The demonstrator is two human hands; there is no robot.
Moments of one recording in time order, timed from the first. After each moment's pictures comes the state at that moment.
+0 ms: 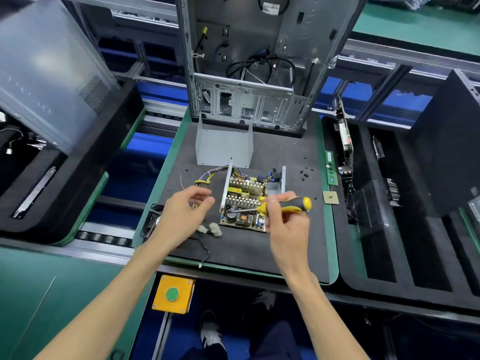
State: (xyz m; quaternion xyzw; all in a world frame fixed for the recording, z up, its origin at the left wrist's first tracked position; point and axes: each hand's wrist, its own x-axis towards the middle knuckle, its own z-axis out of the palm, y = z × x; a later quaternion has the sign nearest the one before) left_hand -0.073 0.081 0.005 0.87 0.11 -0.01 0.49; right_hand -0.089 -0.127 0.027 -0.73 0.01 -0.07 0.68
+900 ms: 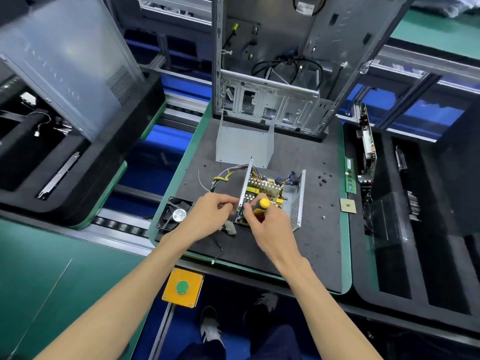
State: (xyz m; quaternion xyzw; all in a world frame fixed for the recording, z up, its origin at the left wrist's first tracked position) left_hand -0.066 0.076 -0.004 0.86 0.09 -0.14 0.48; right_hand -0.063 -0.101 -0.017 -0.90 -0.13 0.03 0.42
